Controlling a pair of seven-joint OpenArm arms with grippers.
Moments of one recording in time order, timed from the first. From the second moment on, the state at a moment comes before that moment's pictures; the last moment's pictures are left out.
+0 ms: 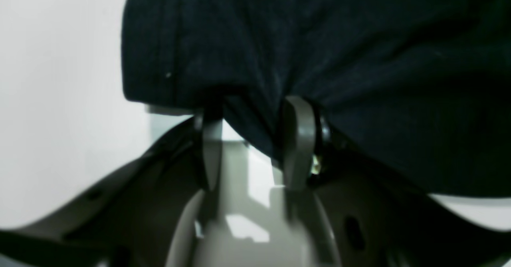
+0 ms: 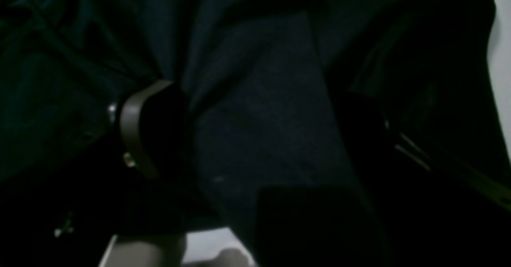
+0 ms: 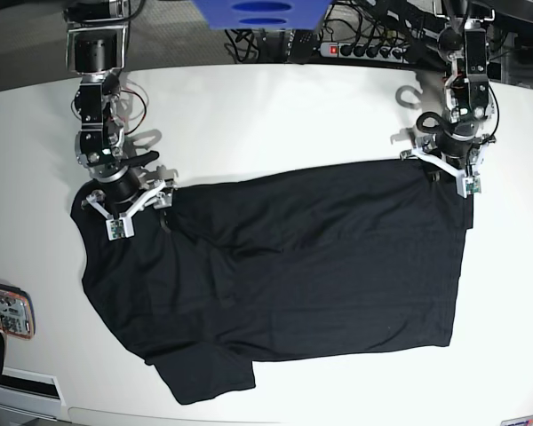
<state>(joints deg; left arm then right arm) 20.5 -16.1 -10.2 91.5 -20.5 3.9 31.6 -4.7 13.6 4.4 71.6 6.1 17.5 -11.9</state>
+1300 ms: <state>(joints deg) 37.5 -12.8 -18.2 104.9 -21.0 3.7 35.8 -31.7 10.7 17.5 94.3 4.2 16.5 -14.6</state>
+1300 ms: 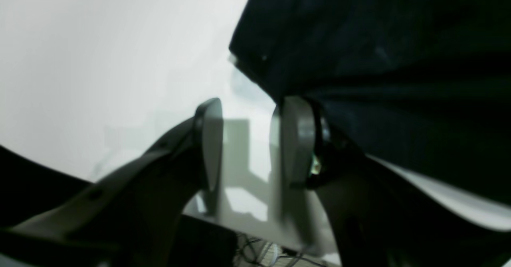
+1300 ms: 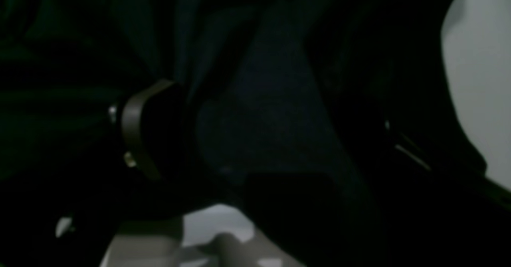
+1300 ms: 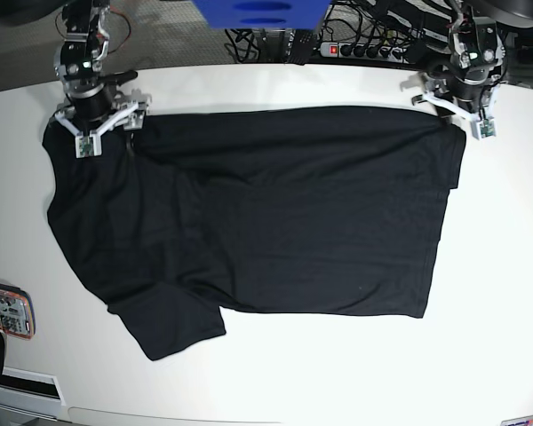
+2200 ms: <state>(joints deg) 27.3 -12.7 -13.1 113.2 -20.1 4.1 40.2 -34.8 10.9 17.4 100.0 4.0 16.5 -22.9</state>
